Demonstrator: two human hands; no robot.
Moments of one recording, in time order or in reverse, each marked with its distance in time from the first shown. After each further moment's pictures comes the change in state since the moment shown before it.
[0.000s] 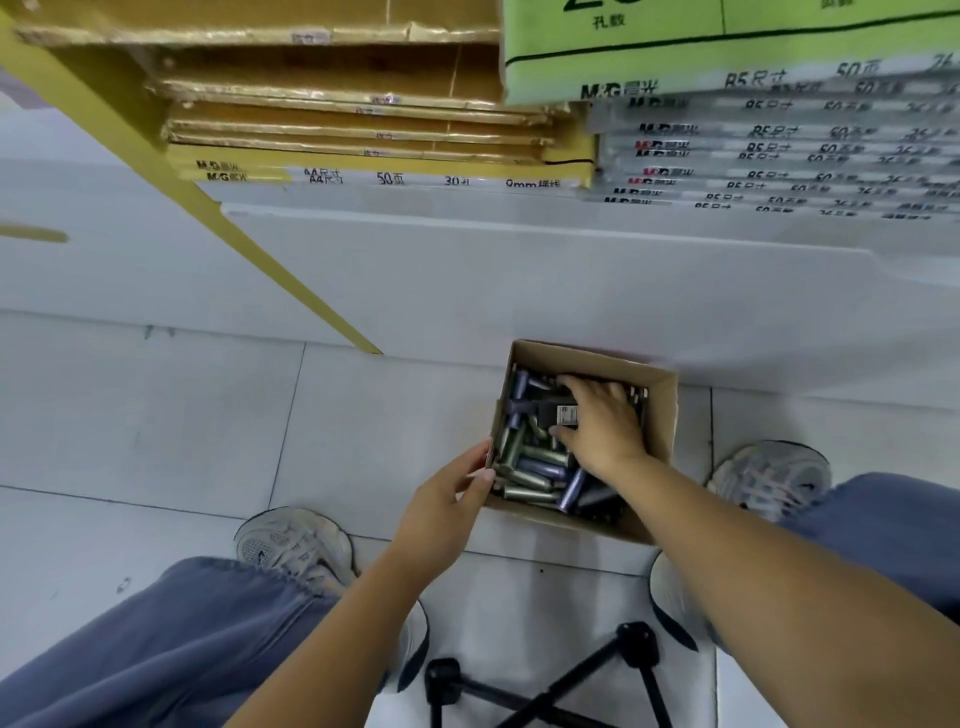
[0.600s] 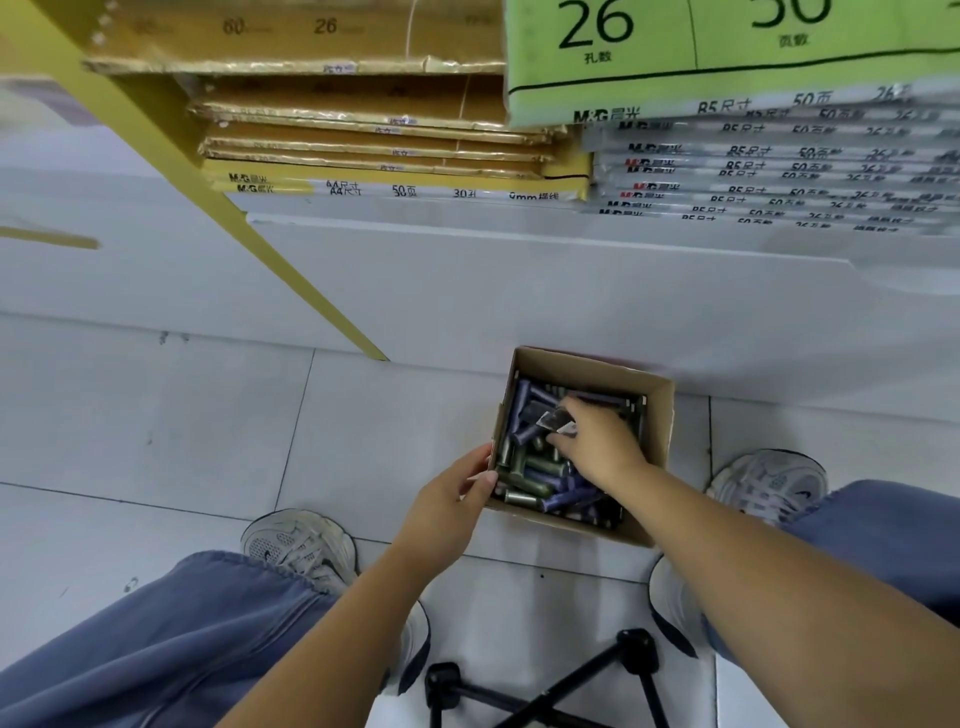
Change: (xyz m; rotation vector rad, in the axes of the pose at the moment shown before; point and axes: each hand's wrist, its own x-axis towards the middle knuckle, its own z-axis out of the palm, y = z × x) left_hand -0.003 0.006 -0.001 0.011 -0.033 0.014; right_hand -0.010 -0.006 -0.007 0.176 -0.076 -0.032
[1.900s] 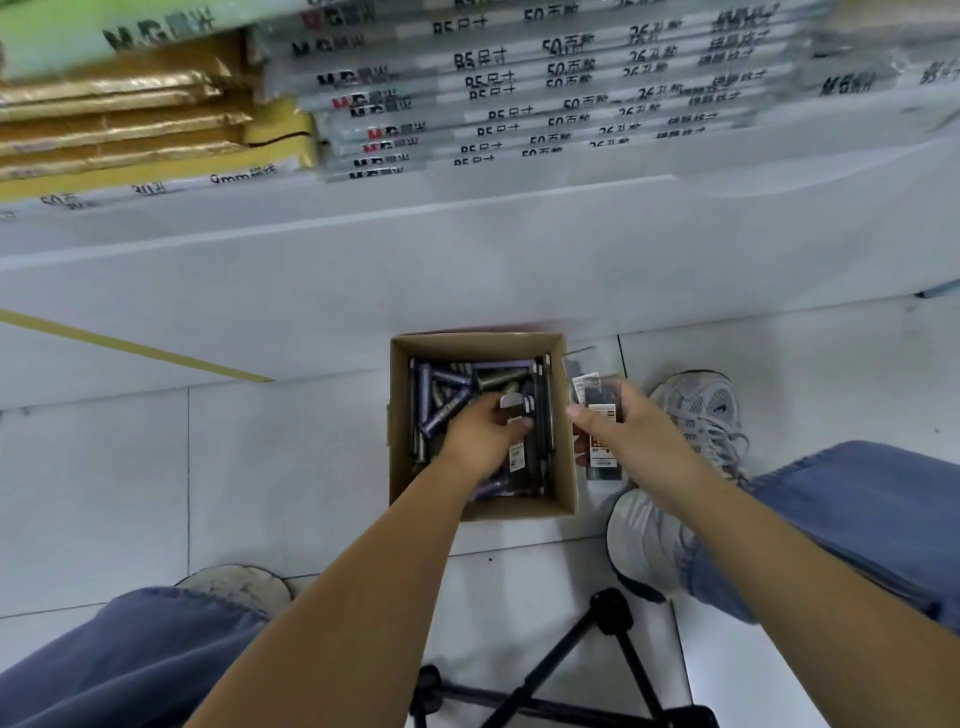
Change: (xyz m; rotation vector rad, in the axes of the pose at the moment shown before) left_hand 0.101 0.053 0.103 0.080 -0.172 -0.102; right_hand -0.093 0.042 -0.076 0.972 0.124 0.378
